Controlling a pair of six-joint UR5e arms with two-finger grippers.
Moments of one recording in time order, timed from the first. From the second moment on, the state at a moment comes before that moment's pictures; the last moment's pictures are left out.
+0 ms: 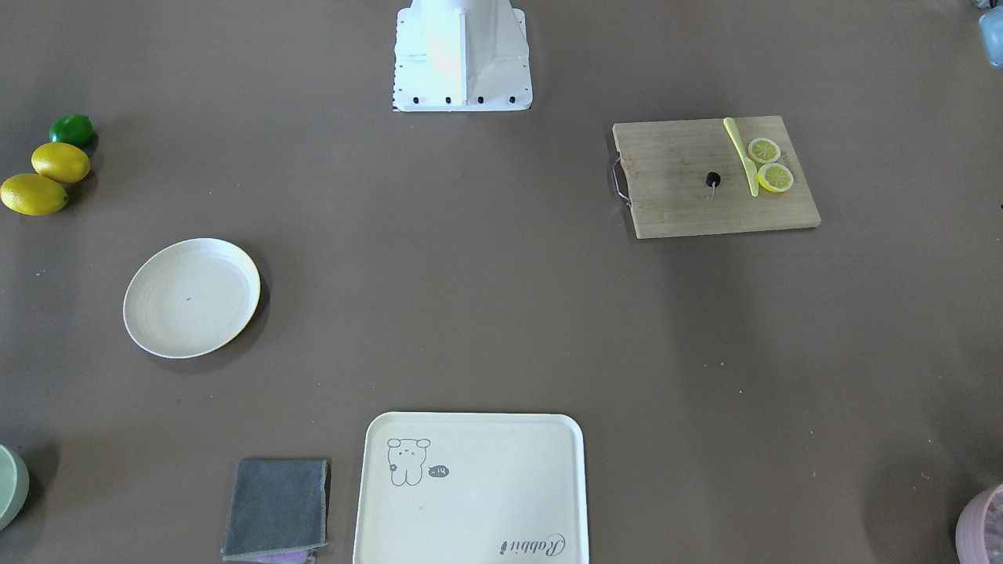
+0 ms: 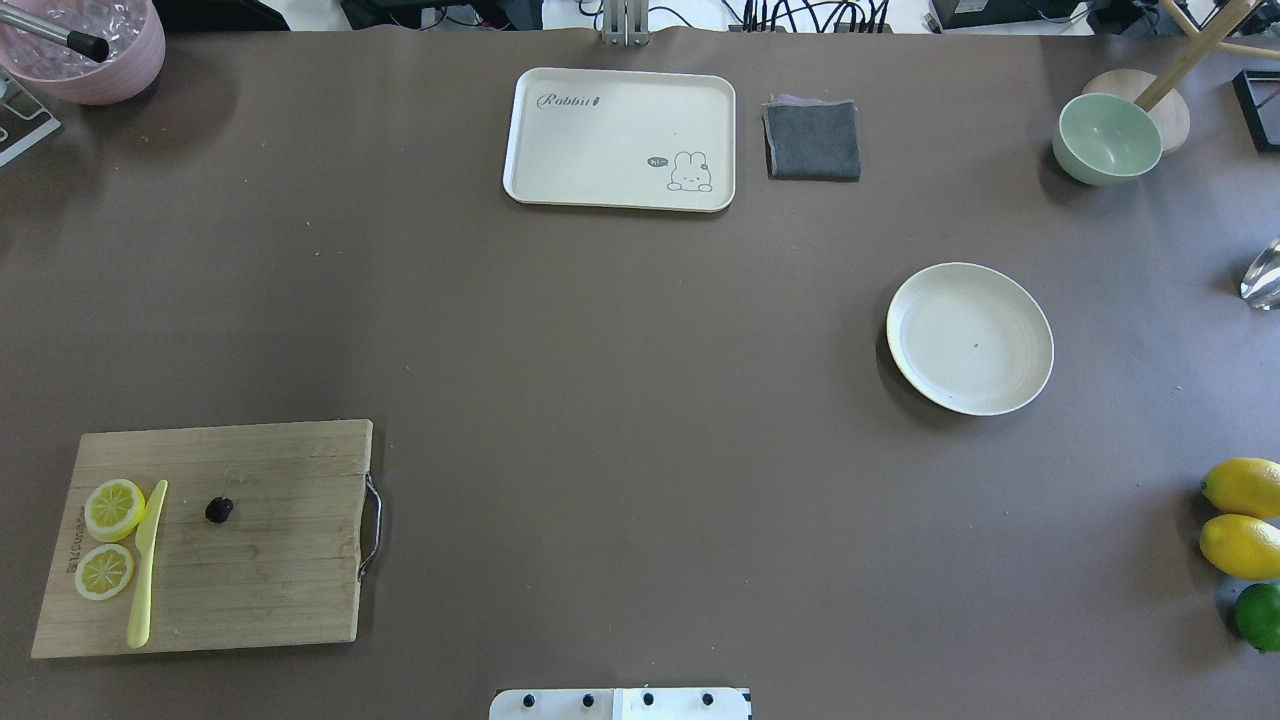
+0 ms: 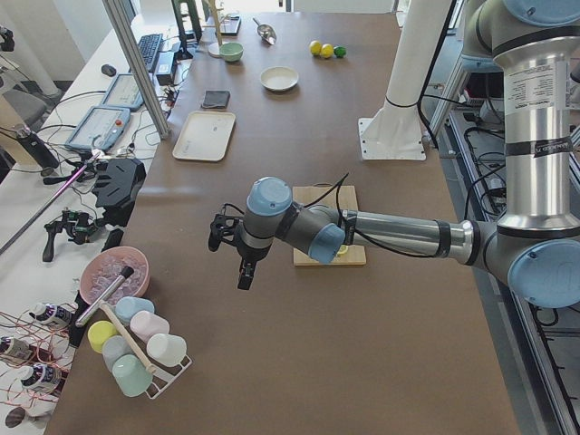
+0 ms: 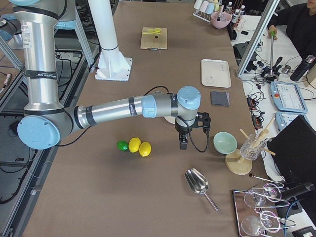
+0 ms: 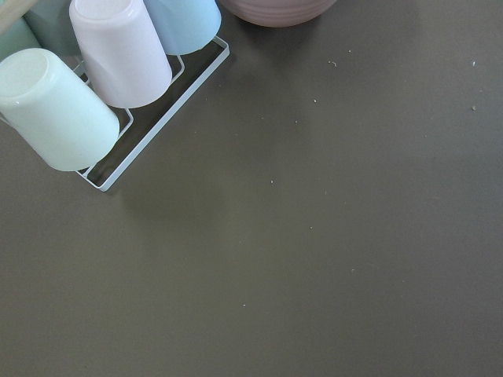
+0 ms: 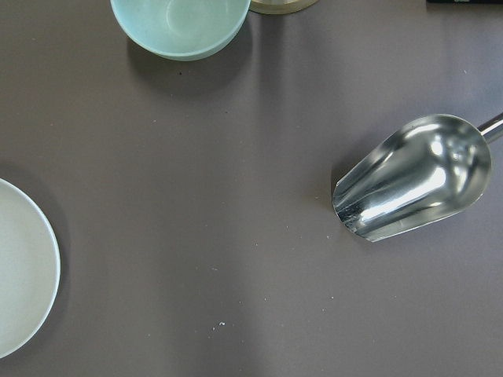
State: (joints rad) left arm -1.45 -1.45 -1.78 -1.97 -2.25 -0.37; right arm 1.52 -1.55 1.80 -1.71 2.37 0.09
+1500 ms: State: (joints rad) left arm -1.40 -1.50 -1.73 -2.16 -2.25 -0.40; right arm 1.43 -1.51 1.77 -1.47 2.37 0.16
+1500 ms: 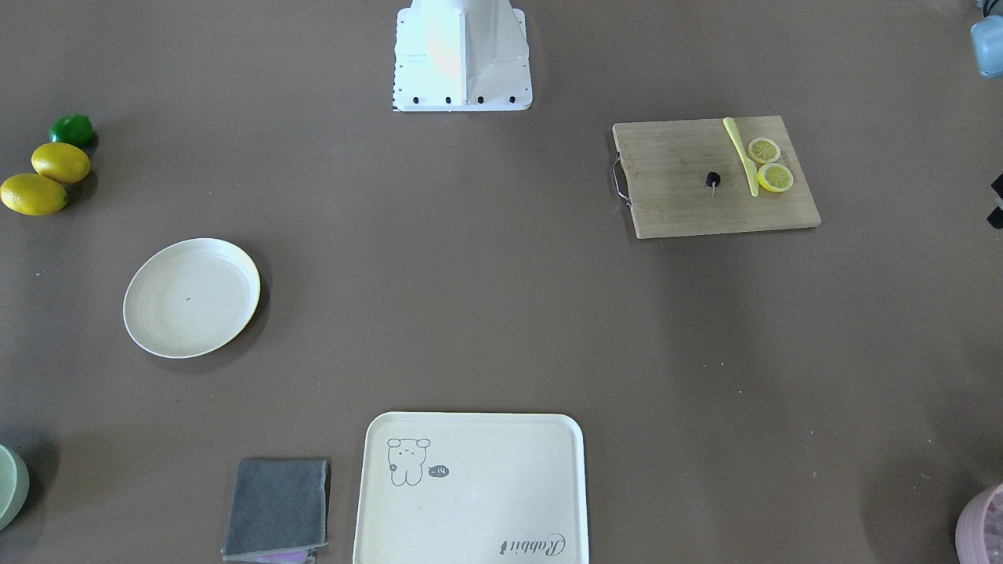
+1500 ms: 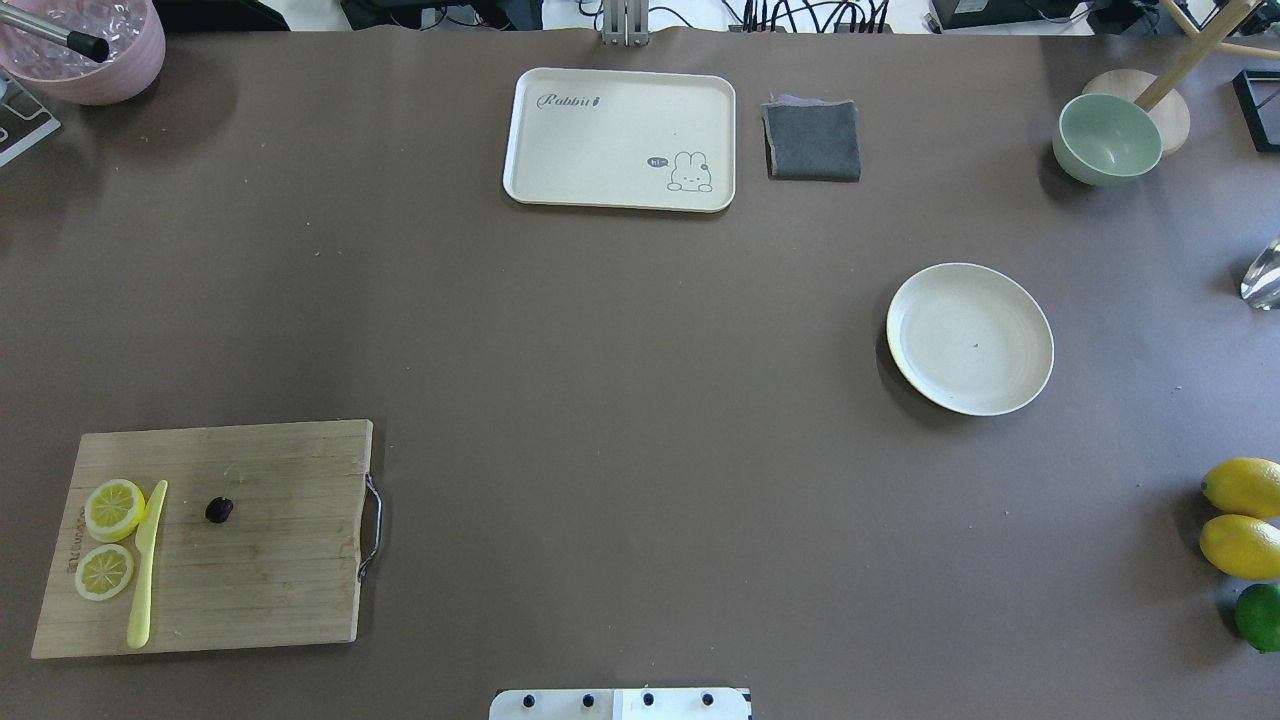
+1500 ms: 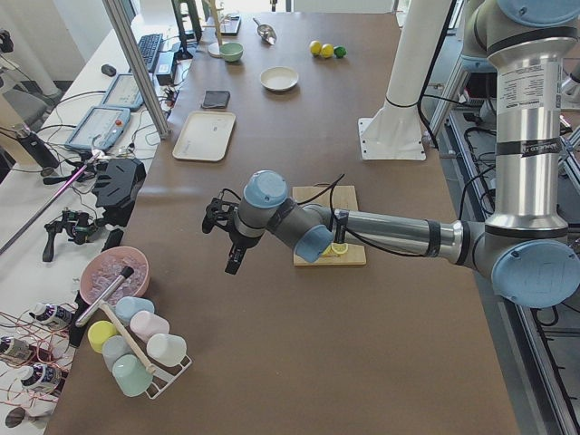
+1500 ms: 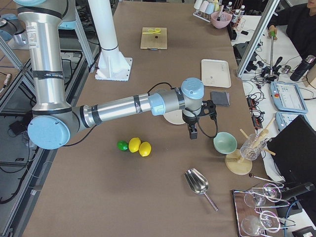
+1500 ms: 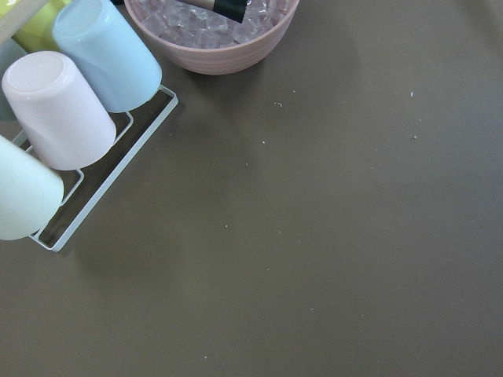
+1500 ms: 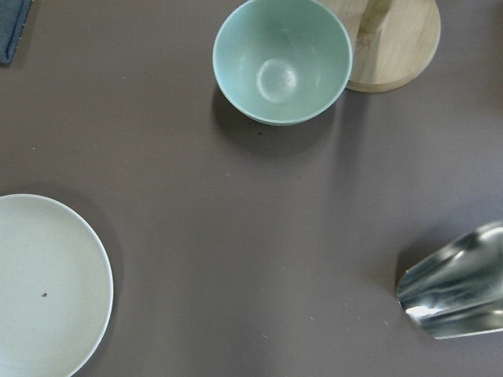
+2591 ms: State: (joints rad) left arm -1.38 -1.52 -1.64 -2.26 -2.24 -0.43; right arm 0.98 -1.50 1.57 -0.86 2.18 0.69
